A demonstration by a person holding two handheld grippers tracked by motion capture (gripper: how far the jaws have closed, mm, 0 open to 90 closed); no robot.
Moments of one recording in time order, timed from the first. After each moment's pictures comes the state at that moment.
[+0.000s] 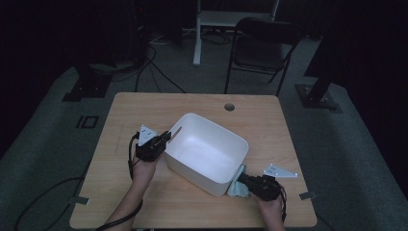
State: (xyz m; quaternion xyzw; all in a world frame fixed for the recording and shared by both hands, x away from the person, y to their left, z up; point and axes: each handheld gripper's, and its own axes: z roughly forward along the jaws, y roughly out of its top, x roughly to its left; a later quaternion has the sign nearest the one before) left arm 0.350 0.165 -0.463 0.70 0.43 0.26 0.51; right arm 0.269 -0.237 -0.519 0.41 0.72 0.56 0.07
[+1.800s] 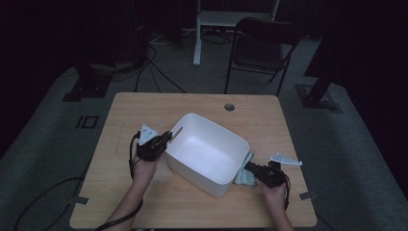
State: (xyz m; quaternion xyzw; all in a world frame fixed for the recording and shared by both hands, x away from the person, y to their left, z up) left arm 0.351 0.163 -0.463 0.70 0.43 0.25 0.51; right arm 0.310 -0.261 -0.524 0.47 0.69 0.54 0.07
